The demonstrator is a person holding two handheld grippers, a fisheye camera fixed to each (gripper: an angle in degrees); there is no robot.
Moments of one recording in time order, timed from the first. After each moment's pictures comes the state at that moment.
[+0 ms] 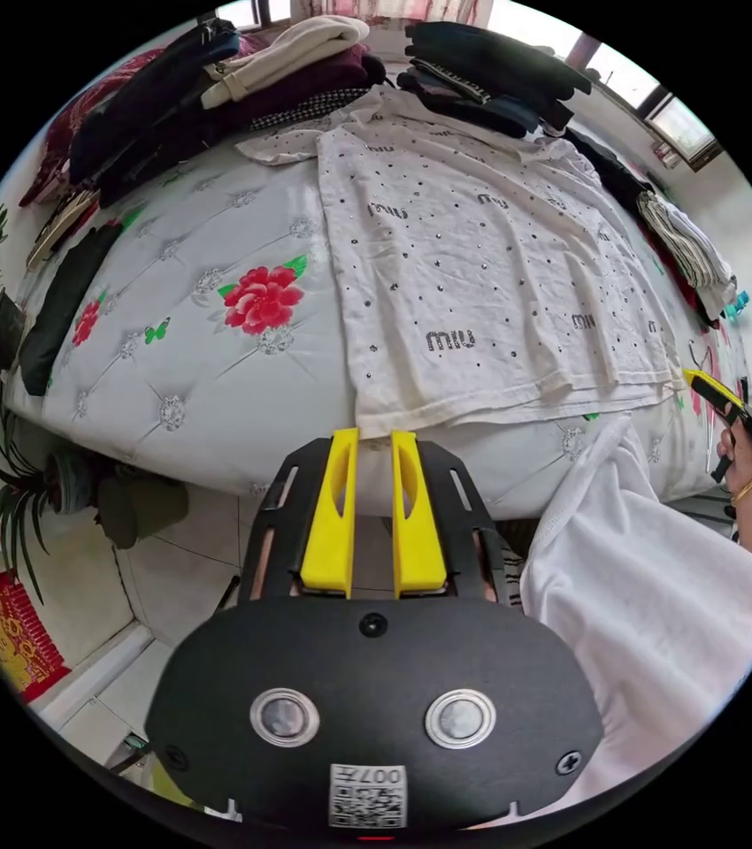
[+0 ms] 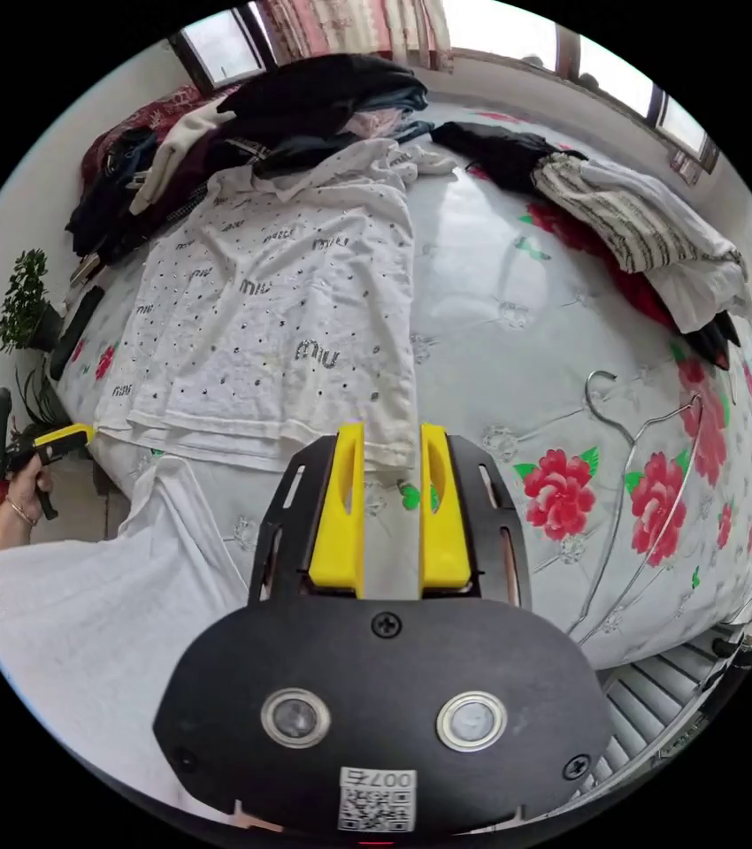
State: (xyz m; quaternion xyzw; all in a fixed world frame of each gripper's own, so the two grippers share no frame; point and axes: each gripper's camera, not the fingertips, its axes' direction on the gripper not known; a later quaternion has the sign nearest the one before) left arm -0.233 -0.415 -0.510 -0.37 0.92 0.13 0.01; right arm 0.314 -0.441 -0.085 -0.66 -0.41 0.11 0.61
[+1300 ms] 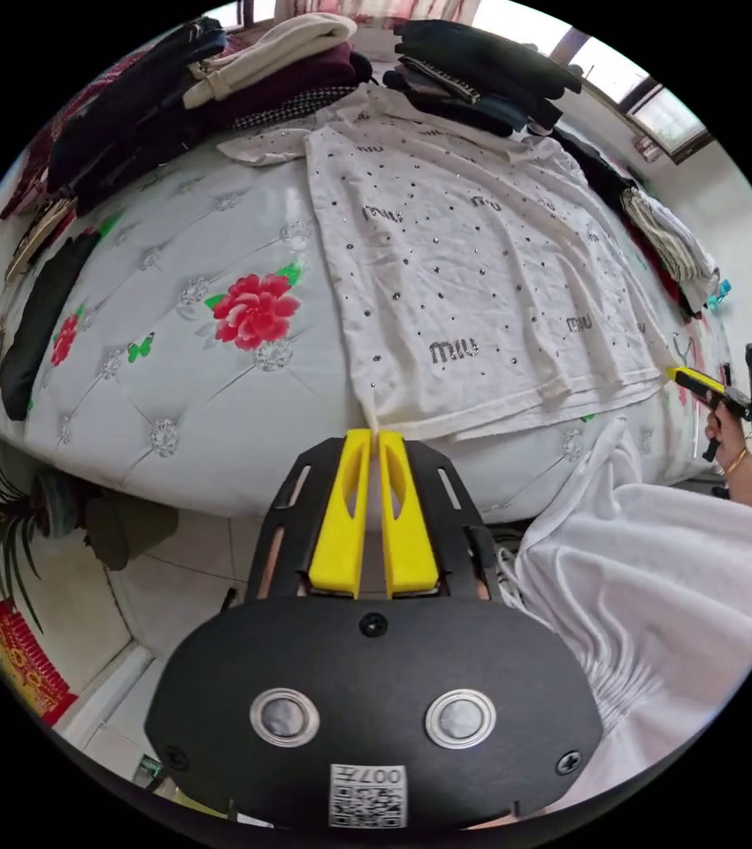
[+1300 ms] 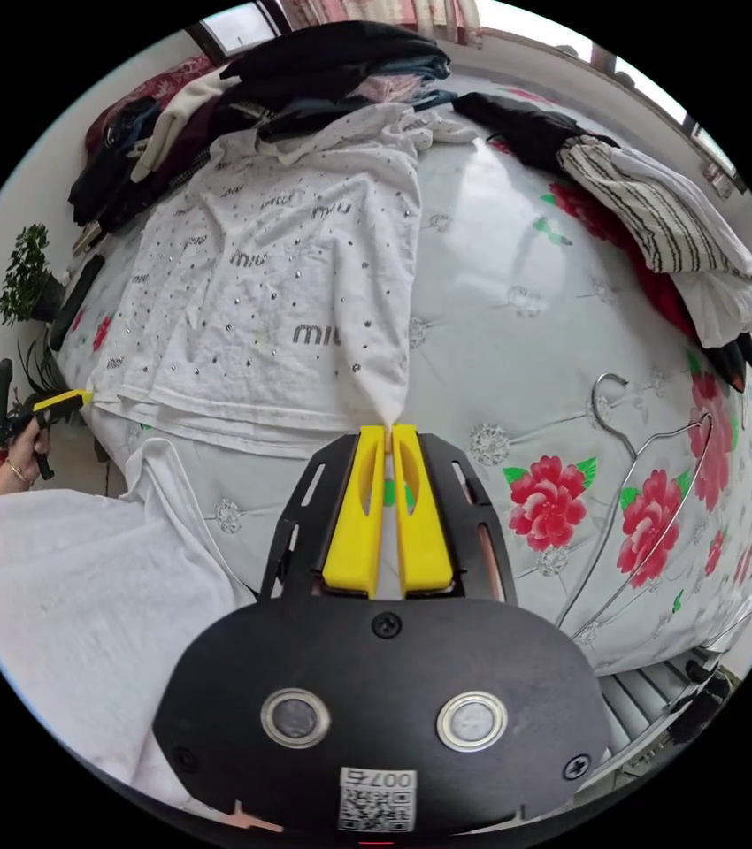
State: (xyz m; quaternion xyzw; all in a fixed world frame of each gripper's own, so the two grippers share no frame) left arm -0.248 -0.348 -0.490 -0.35 0.93 0.11 -0.03; right arm 0.338 -0.512 -0.034 -0.68 -0.44 0.07 0.58
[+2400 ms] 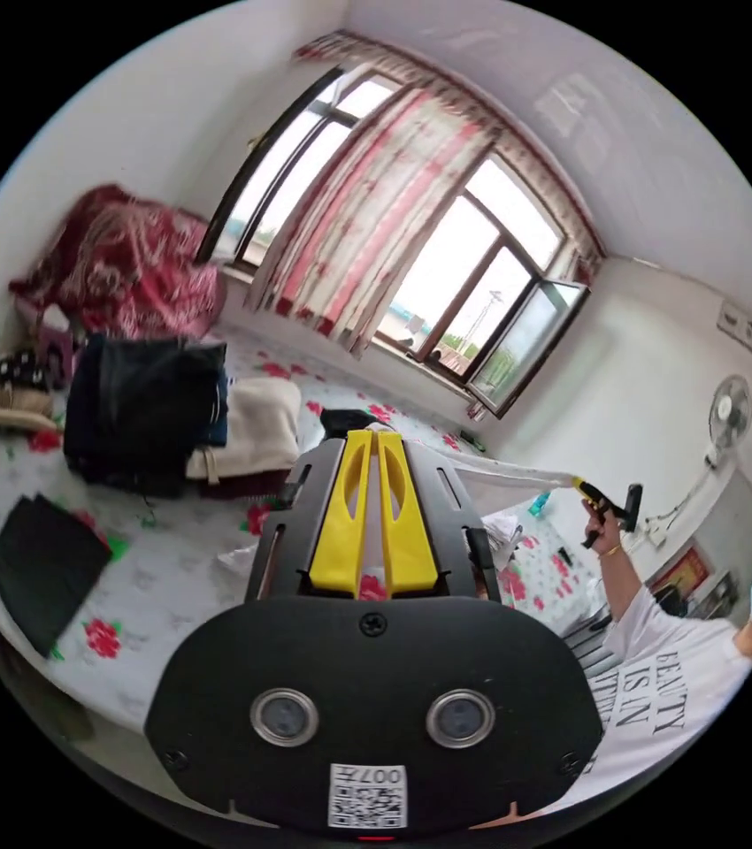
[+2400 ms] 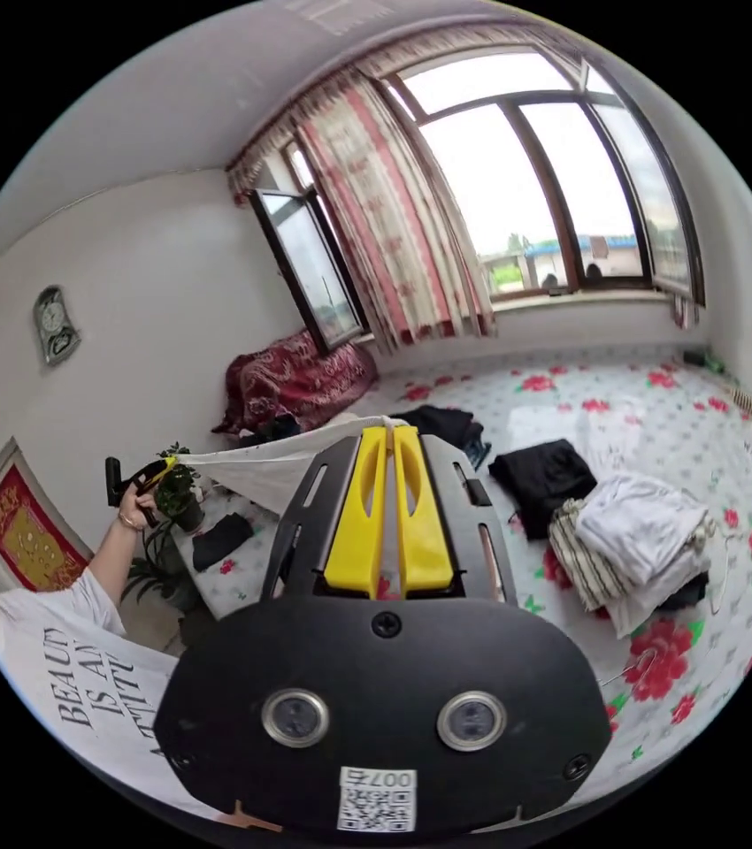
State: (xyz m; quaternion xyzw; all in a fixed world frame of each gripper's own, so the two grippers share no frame) left arm -0.105 -0.304 -0.078 -0.33 0.86 -0.38 -0.09; right arm 0.604 -0.861 0.154 -0.34 -0.46 0.34 0.75
